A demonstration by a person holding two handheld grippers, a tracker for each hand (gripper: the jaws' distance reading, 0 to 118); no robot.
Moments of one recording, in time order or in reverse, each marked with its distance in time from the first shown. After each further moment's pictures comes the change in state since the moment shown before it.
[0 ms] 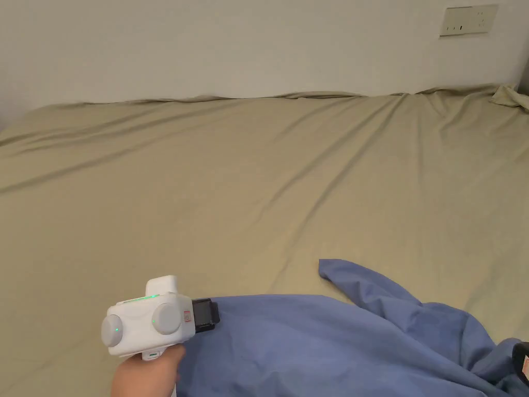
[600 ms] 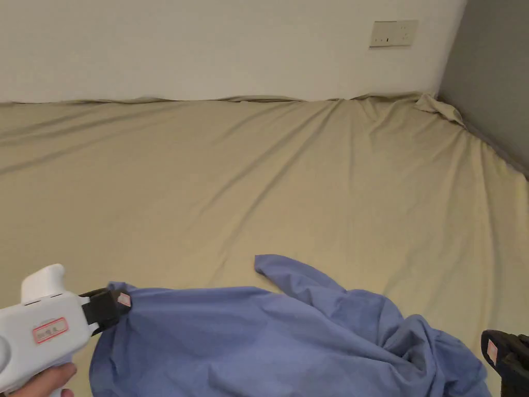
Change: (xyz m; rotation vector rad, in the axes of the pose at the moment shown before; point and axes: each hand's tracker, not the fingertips) left arm -0.034 -0.013 0.164 0.224 -0.466 0.168; right arm 0.065 -0.014 0.016 -0.073 -0.204 -0.042
